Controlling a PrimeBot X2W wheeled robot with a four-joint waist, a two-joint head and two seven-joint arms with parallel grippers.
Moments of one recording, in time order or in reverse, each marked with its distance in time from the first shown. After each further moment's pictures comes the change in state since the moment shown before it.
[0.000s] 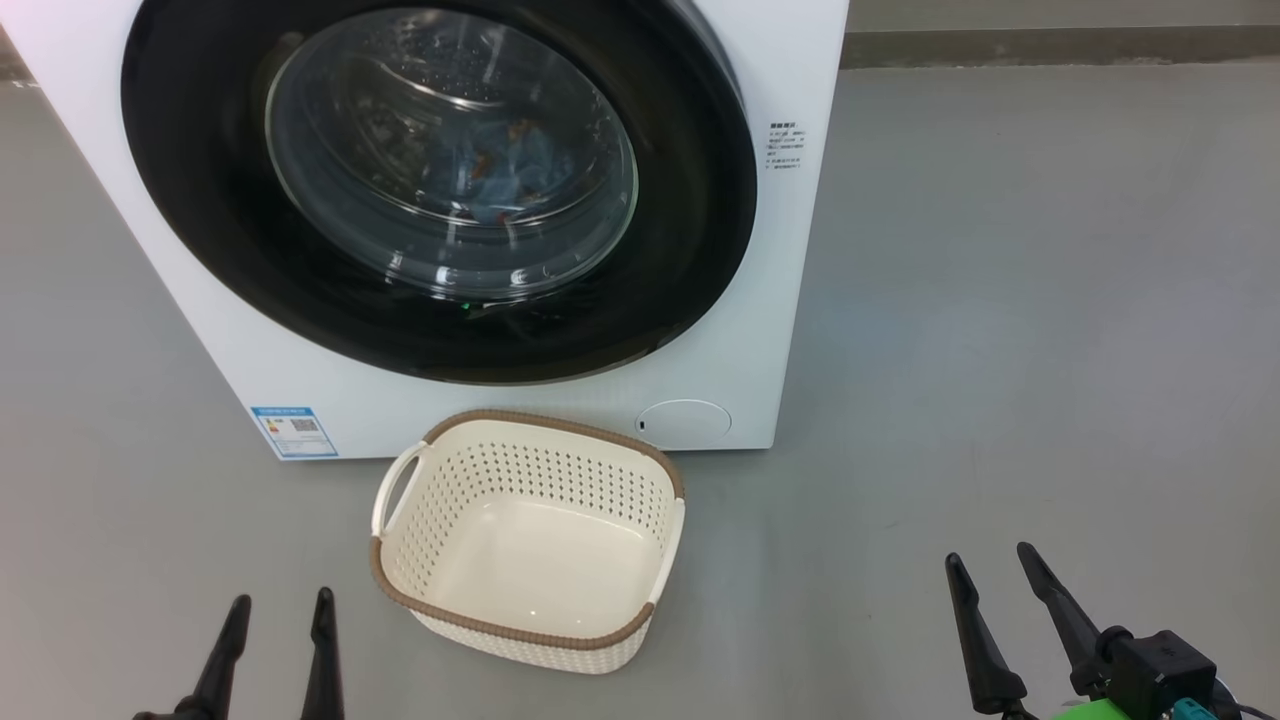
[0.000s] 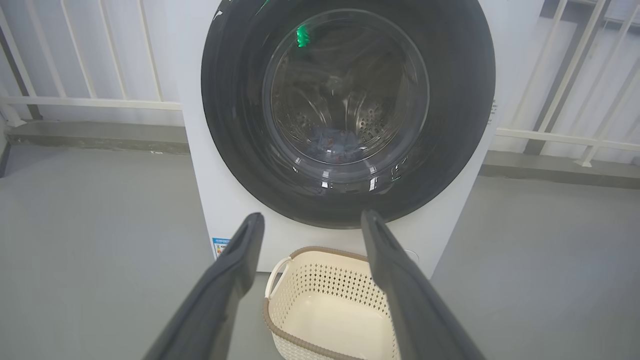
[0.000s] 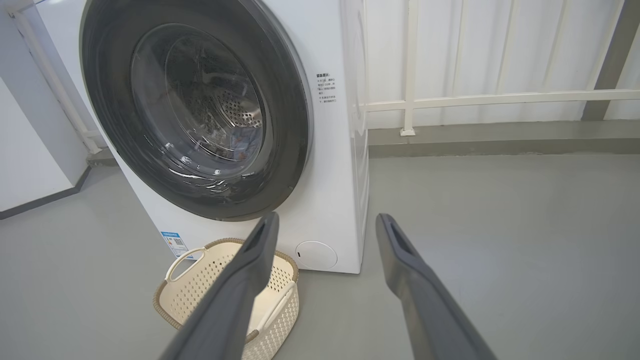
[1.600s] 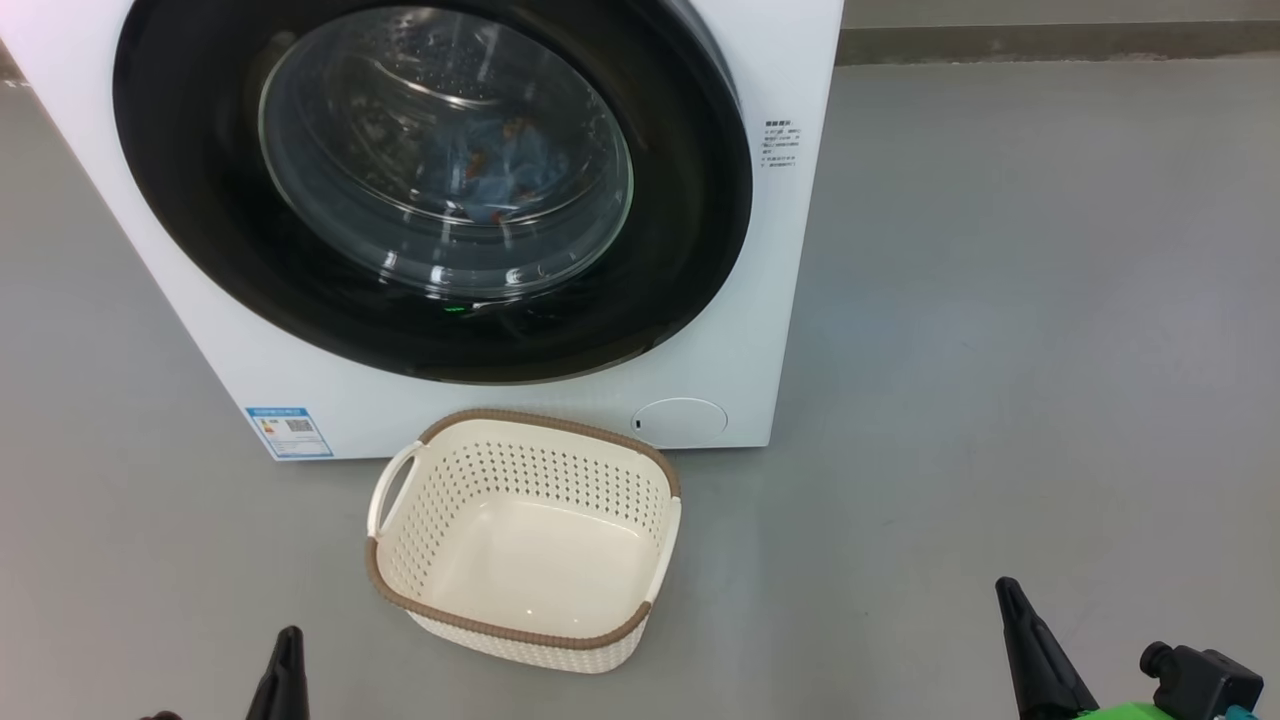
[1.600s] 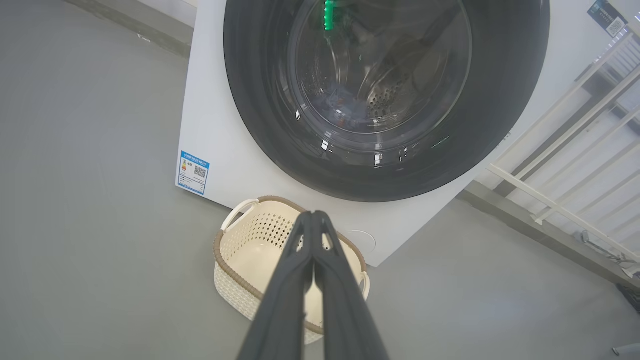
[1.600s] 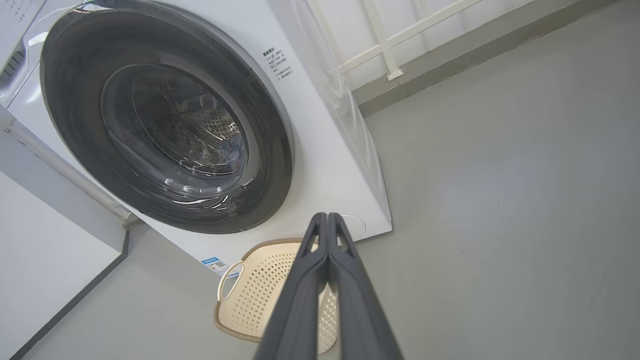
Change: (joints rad) left arm -0.012 -0.005 -0.021 0.090 -0.376 0.000 0.080; right arm 0.002 -0.002 -0.005 0.077 0.383 0.000 0.081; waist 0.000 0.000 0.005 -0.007
